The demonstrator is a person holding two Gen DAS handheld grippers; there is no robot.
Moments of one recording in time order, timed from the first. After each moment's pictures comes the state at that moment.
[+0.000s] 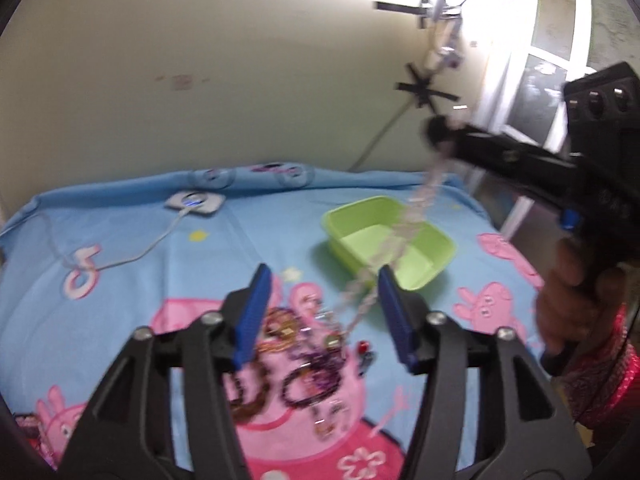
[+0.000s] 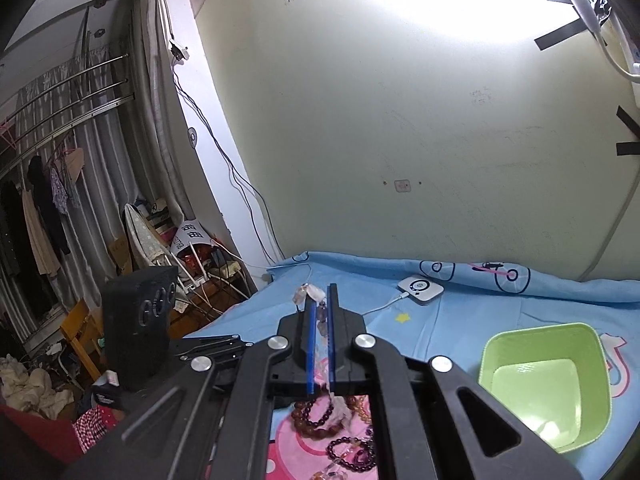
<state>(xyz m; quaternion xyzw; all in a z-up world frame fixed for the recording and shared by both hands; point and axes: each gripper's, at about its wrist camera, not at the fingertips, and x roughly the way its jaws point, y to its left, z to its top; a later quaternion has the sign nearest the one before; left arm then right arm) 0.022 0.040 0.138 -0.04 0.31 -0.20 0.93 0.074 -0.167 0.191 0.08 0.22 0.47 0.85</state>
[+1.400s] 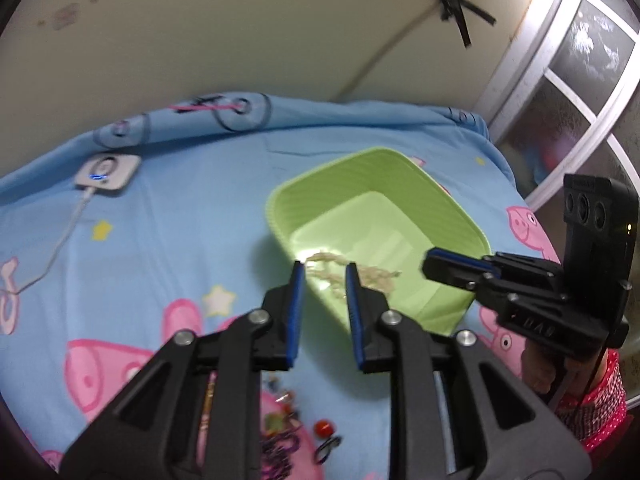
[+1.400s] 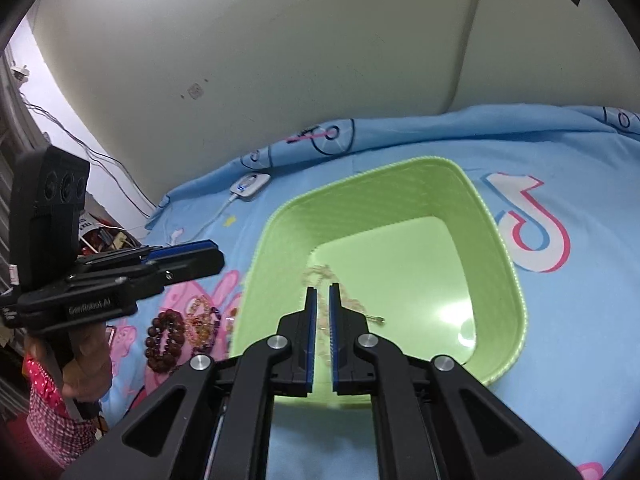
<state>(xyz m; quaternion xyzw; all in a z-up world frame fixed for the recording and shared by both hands) 0.164 -0.048 0.086 -0.03 0.46 -0.18 0.87 0.166 -0.272 0.049 0.12 0.42 0.31 0.85</state>
